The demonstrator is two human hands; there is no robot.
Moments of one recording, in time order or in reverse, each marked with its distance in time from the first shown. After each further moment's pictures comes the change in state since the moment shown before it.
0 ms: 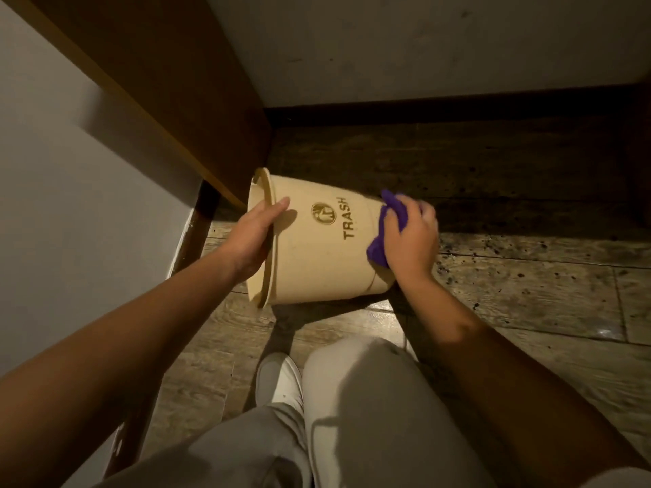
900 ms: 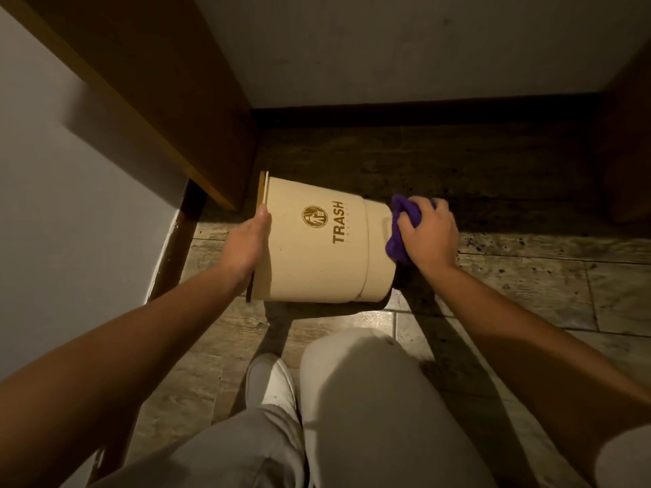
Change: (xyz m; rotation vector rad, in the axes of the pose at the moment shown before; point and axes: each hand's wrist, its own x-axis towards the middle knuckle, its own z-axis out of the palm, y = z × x) left_hand -0.009 -0.022 0.010 0.085 0.230 0.018; right_hand 0.026 0.033 -0.038 -0.357 -0.064 -0.084
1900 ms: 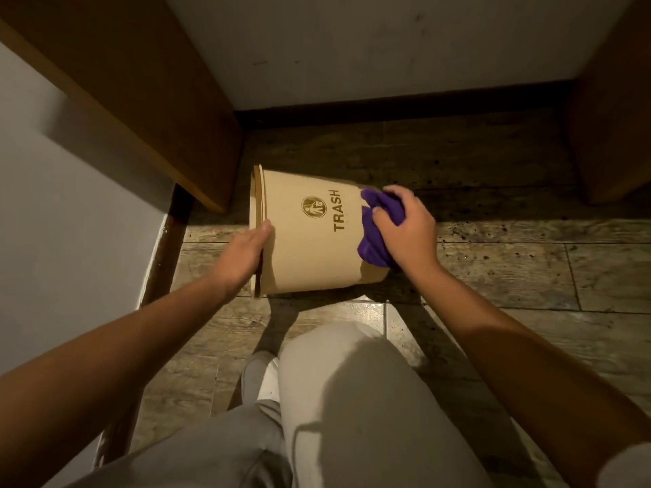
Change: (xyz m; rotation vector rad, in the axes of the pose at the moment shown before) left_hand -0.015 -0.009 0.004 0.172 -0.256 0.075; right_hand -0.036 -0.024 -0.035 0.492 -0.001 -0.010
